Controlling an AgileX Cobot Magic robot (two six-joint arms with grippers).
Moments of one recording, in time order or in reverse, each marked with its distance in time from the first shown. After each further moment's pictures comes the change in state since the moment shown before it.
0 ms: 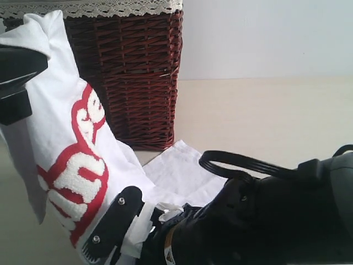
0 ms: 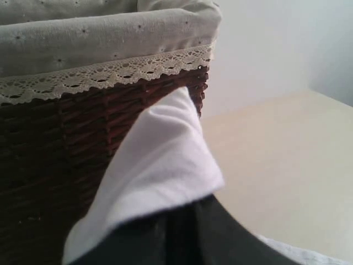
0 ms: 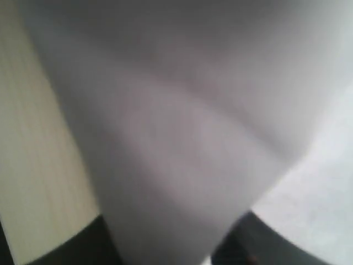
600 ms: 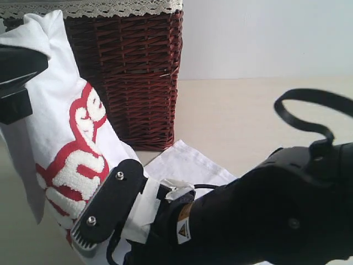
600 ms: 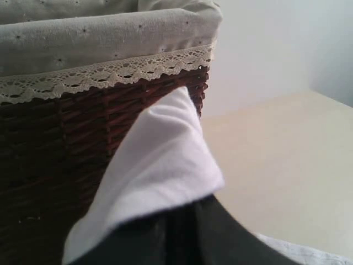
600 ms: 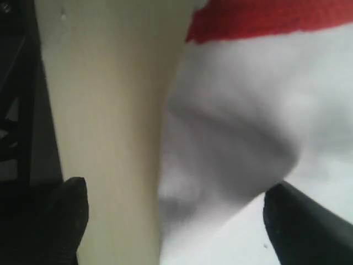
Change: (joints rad) left arm 0.000 0.002 0.000 0.000 0.000 -0.006; right arm -0.003 -0.193 0.000 0.206 0.089 -0.257
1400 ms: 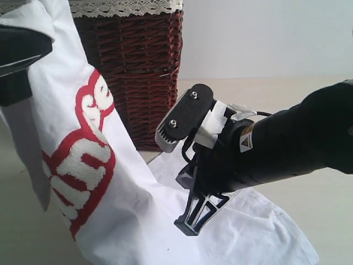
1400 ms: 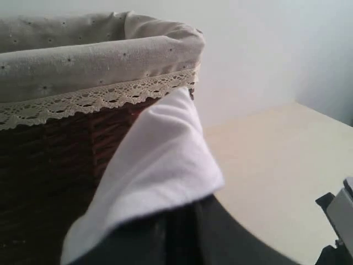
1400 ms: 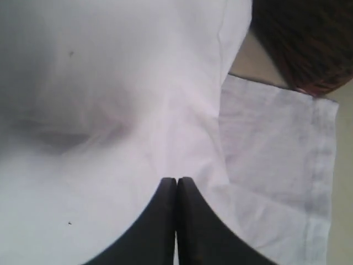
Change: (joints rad) left arm 0.000 0.010 -0.043 0.003 0.032 0.000; right arm -0.313 -0.091 0.000 -0.183 0.026 0.002
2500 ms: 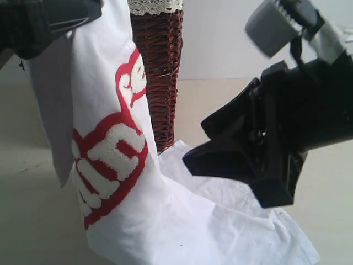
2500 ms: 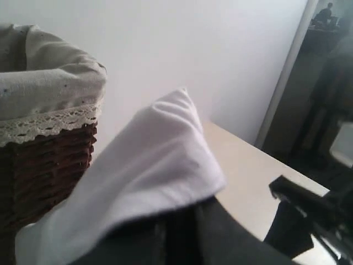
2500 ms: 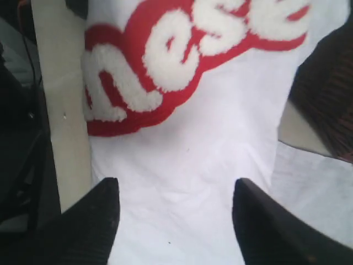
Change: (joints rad) left arm 0.000 0.085 -0.140 -0.025 0.239 -0.095; right arm -0.262 -0.304 -0.054 0.603 0.453 -0.552
